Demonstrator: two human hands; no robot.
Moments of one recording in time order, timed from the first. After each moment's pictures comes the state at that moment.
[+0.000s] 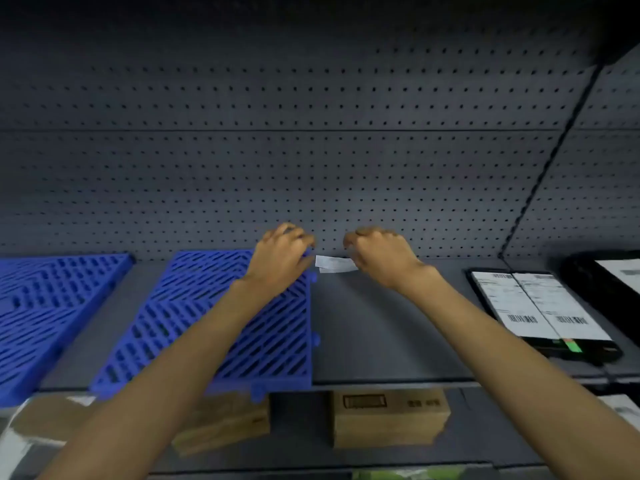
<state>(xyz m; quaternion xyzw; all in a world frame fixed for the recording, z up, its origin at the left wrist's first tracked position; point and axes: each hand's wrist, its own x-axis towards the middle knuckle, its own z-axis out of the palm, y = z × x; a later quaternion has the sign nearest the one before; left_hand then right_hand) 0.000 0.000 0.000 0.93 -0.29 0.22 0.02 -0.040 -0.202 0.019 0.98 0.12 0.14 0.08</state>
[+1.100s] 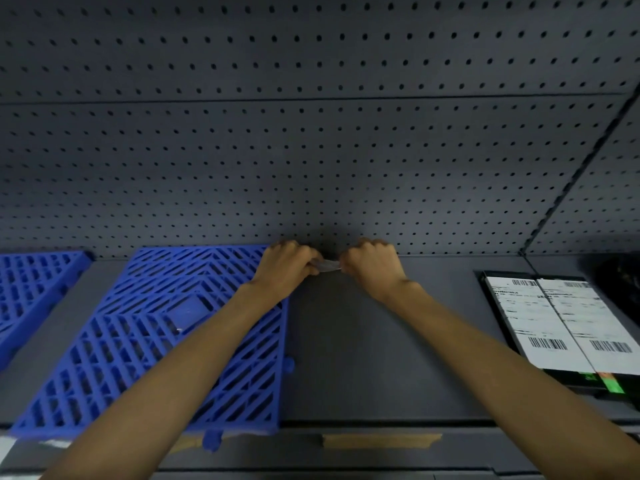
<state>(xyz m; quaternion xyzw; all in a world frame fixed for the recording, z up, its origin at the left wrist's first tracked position) 0.062 -0.053 -0.058 0.95 -0.29 0.12 0.06 0.030 -0.232 -0.054 0.98 0.08 0.10 0.13</state>
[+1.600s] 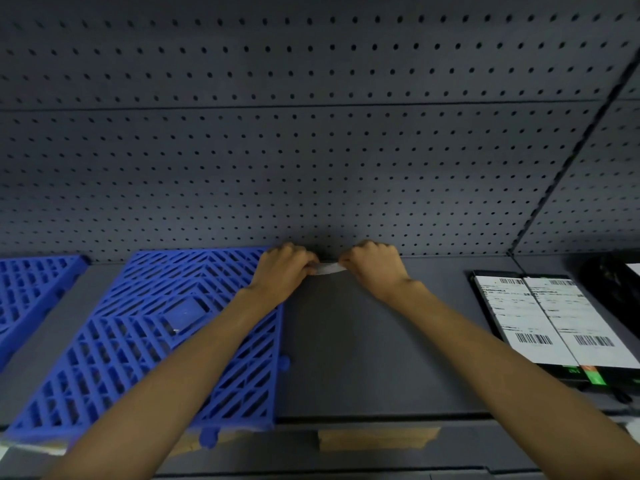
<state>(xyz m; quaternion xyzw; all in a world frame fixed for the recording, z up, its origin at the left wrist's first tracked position) 0.057 -0.055 -0.063 0.94 -0.29 0.15 0.06 0.023 -0.249 -0.049 0.99 0.10 0.11 0.07</state>
